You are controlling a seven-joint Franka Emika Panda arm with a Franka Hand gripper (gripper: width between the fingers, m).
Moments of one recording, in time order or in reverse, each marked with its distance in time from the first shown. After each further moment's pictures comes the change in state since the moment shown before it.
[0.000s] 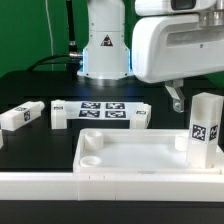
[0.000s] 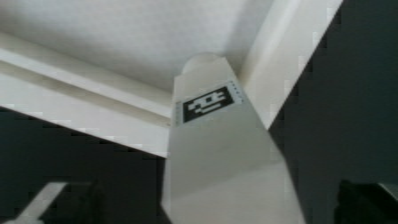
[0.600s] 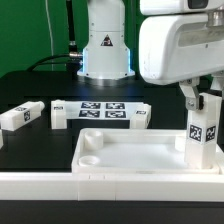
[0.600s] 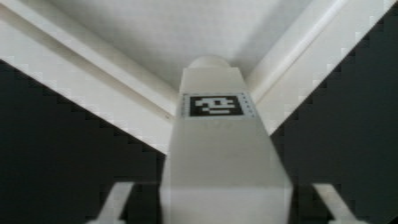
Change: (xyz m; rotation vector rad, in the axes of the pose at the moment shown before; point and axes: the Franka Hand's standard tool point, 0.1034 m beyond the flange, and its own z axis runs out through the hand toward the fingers) arm -0.001 0.001 0.000 0.001 0.000 -0.107
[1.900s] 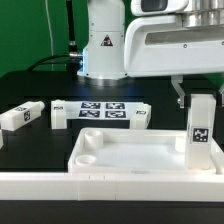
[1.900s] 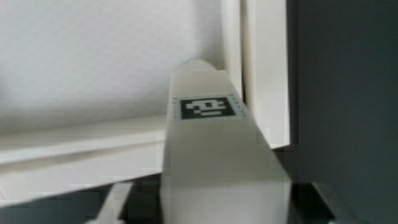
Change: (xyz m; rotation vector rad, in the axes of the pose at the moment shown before) arm -0.002 0.008 -0.001 0.004 0.025 0.895
